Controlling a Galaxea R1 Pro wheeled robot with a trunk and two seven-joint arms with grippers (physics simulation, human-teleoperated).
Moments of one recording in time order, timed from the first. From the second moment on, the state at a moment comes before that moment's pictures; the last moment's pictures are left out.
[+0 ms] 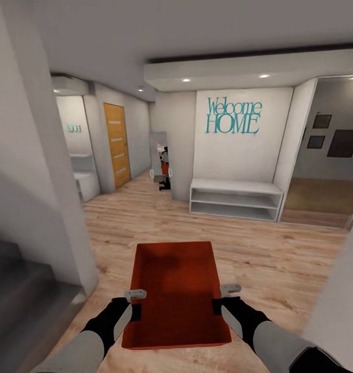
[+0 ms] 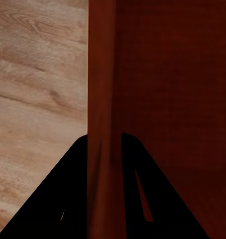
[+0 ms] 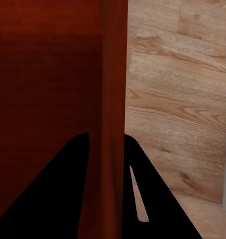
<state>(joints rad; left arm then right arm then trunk) -0.65 -0.12 0.01 -0.37 0.09 0.46 0.21 -0.73 0.05 0.53 -0.25 -0.48 0.29 -0.23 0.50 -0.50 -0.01</state>
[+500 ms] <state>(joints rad) -0.65 -0.12 0.01 -0.38 0.09 0.46 0.21 -0.73 0.05 0.53 -0.25 -0.48 0.29 -0.23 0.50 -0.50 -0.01</state>
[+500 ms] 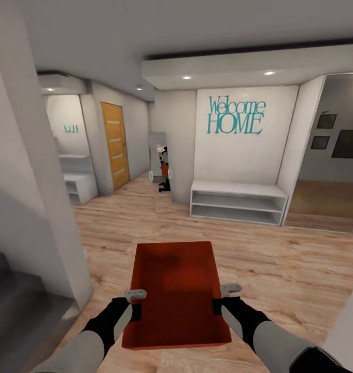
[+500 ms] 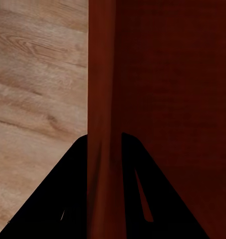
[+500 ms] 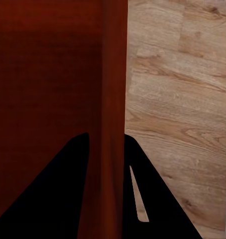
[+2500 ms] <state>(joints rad) -0.65 -0.13 0.01 -0.38 0.09 0.46 0.21 -0.73 0.05 0.54 -0.25 -0.49 0.29 -0.23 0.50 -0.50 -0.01</state>
